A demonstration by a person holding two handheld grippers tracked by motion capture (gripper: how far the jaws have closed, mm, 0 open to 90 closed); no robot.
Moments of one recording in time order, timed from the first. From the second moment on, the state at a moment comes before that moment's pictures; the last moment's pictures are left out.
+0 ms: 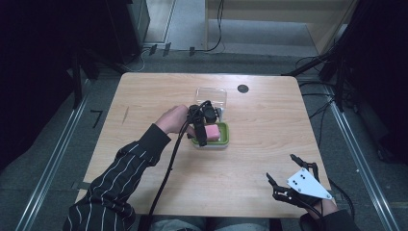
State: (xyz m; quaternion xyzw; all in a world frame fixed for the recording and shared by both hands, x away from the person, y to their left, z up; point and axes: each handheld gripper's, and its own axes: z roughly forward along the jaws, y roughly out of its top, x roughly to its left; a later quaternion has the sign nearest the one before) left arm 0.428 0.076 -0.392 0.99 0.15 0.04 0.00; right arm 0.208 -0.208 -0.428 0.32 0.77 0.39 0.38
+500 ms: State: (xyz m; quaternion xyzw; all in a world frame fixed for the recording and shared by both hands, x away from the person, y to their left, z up) left arm 0.409 0.110 -0.400 0.98 0.20 0.03 -0.02; right arm 0.210 -0.206 -0.428 0.31 0.78 0.39 0.38
